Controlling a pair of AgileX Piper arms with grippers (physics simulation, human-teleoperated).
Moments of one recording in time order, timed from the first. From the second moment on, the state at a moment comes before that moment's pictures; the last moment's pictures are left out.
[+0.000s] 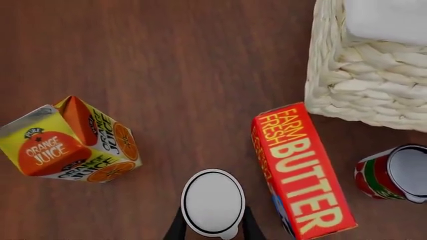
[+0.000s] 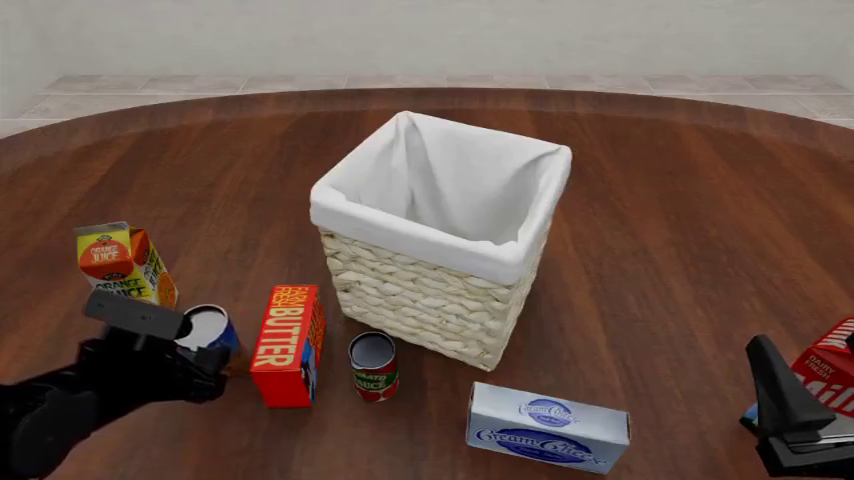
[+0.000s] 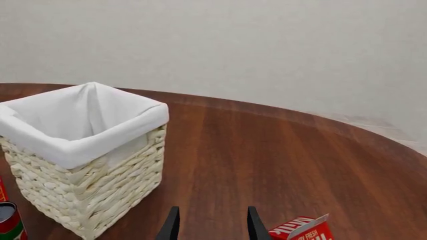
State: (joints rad) left arm -0.12 1.30 -0.26 -0.24 0.15; right arm 0.05 0.00 0.00 0.00 -0.09
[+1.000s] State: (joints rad) left arm -0.16 1.01 -0.44 0.09 0.17; right arm 0.05 0.00 0.00 0.00 -0.10
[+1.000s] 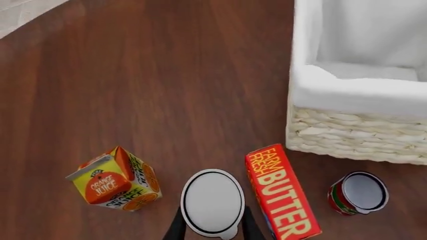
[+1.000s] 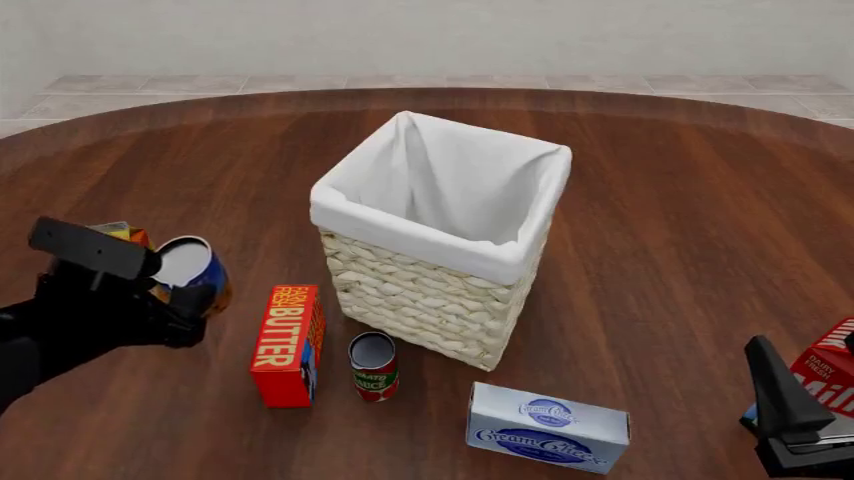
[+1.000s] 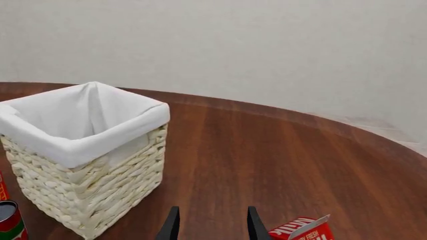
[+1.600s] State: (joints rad) left arm -0.24 1.01 -0.63 0.18 0.20; right arm 0.05 0.01 0.00 0.00 -0.10
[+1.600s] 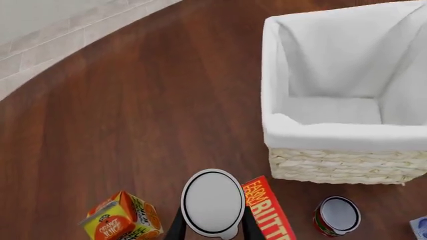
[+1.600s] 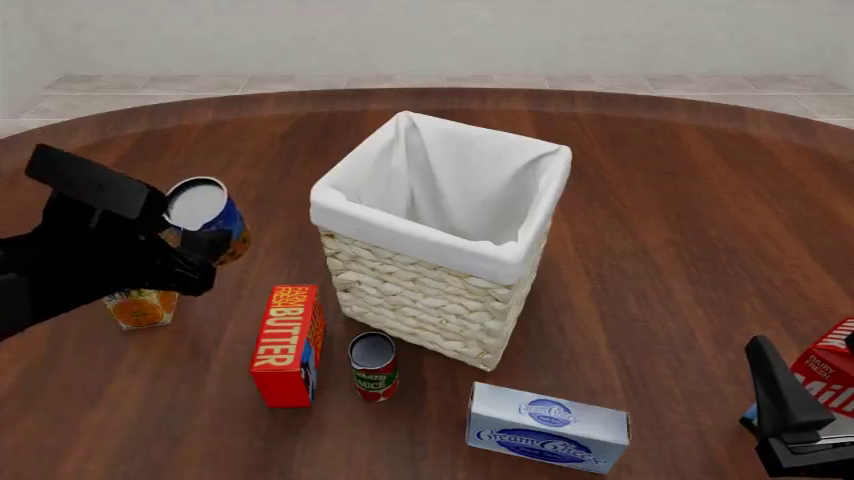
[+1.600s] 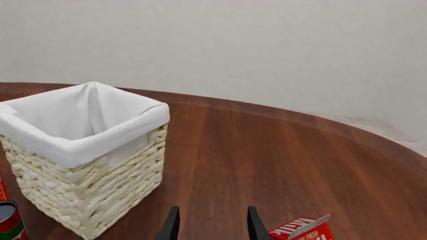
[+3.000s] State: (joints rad) left arm -0.52 1.36 -1.13 0.22 0.35; right arm 0.05 0.01 0.00 0.00 -0.09
